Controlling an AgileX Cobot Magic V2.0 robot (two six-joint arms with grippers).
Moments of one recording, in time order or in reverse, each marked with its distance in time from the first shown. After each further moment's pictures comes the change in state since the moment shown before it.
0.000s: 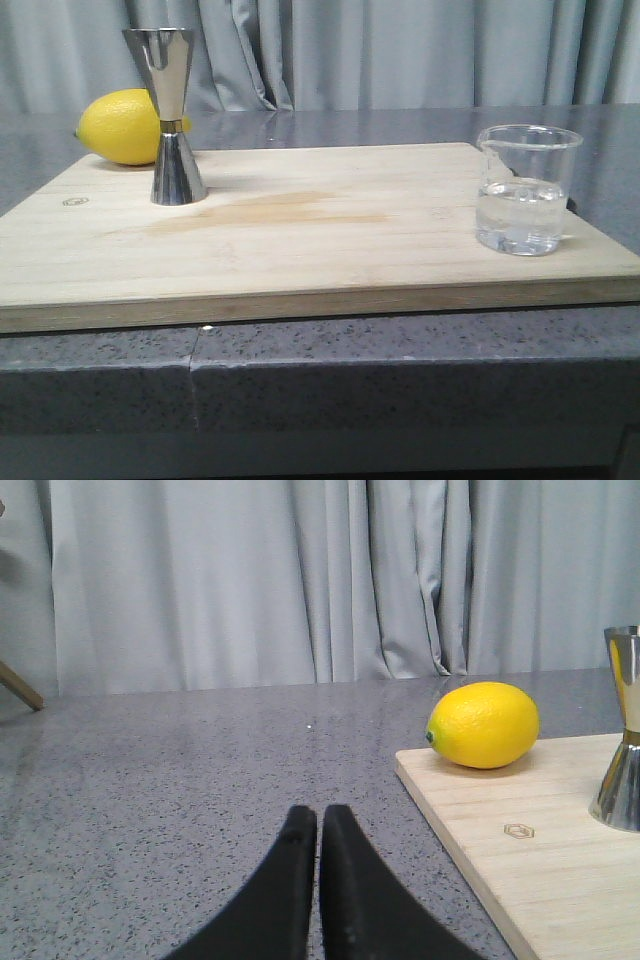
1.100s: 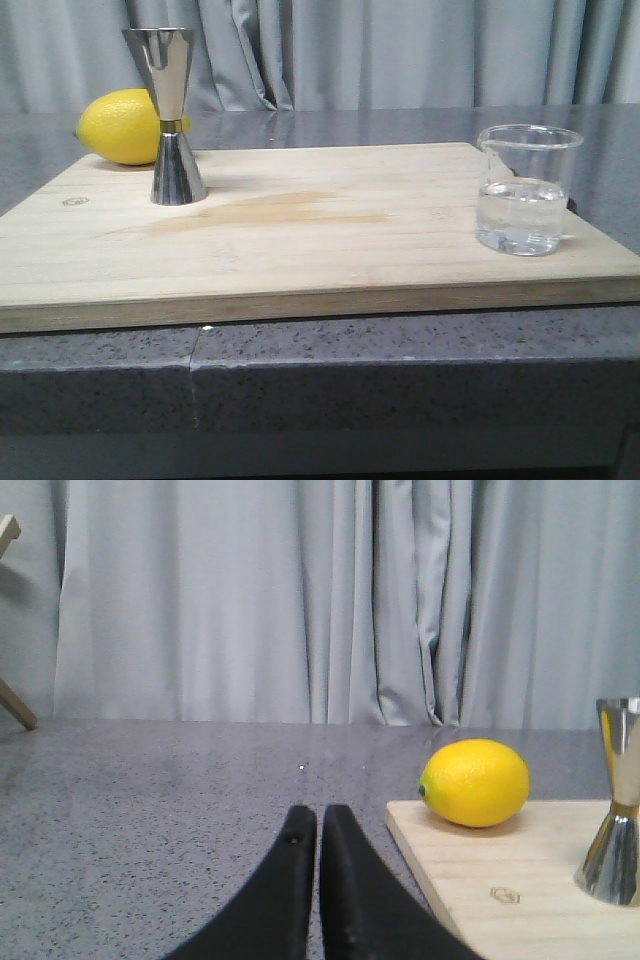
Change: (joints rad) left arm 0.000 0.000 0.000 -0.103 -0.078 0.000; right arm 0.000 0.000 0.000 0.013 -0.068 0.000
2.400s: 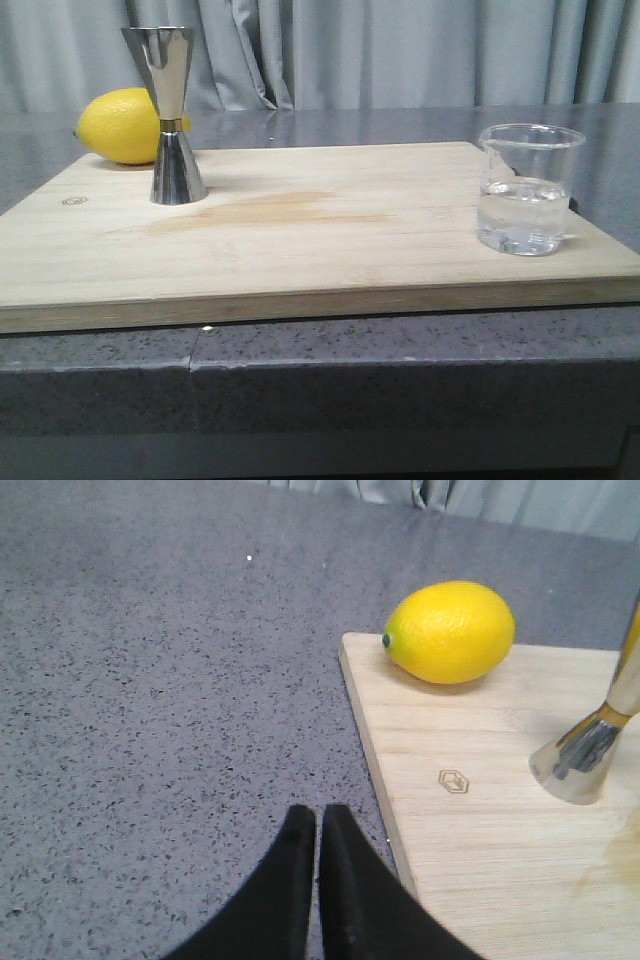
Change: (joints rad) left arm 0.000 0.617 -0.405 -0.288 0.350 0.186; right arm 0.000 0.643 -0.467 0.476 0.399 -0.389
